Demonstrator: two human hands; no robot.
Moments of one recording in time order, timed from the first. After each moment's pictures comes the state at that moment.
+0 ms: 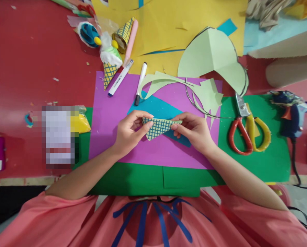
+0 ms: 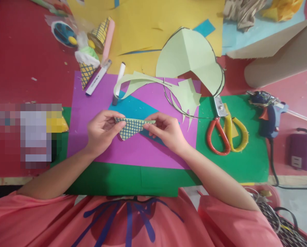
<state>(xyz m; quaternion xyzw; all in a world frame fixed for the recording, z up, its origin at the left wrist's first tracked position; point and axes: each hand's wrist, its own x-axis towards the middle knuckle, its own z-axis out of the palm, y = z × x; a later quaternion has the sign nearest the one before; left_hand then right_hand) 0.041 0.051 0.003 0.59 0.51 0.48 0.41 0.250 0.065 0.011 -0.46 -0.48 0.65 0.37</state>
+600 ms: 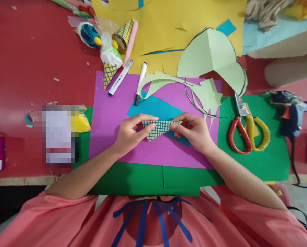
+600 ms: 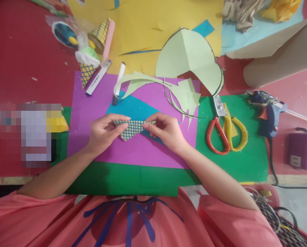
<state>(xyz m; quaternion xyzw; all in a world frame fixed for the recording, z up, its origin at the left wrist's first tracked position) 0.038 0.049 0.004 0.61 0.52 0.42 0.43 0.248 0.066 0.013 -0.46 -0.48 0.65 0.37</state>
